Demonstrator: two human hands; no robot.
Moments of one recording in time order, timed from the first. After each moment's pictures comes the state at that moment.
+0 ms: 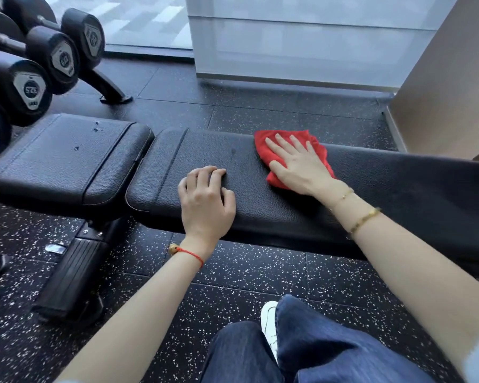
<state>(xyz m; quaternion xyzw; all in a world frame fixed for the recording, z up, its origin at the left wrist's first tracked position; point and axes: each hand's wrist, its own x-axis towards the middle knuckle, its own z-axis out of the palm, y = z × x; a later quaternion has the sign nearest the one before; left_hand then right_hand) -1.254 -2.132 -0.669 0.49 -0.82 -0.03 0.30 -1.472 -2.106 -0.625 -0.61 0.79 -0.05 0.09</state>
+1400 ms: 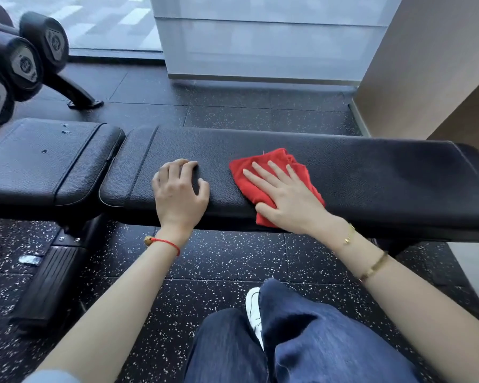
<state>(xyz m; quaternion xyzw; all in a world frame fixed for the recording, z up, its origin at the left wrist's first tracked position) -1.252 -2.129 -0.670 0.49 -0.82 -0.04 0.30 -1.442 -1.992 -0.630 -0.67 0.74 -0.06 0.06</state>
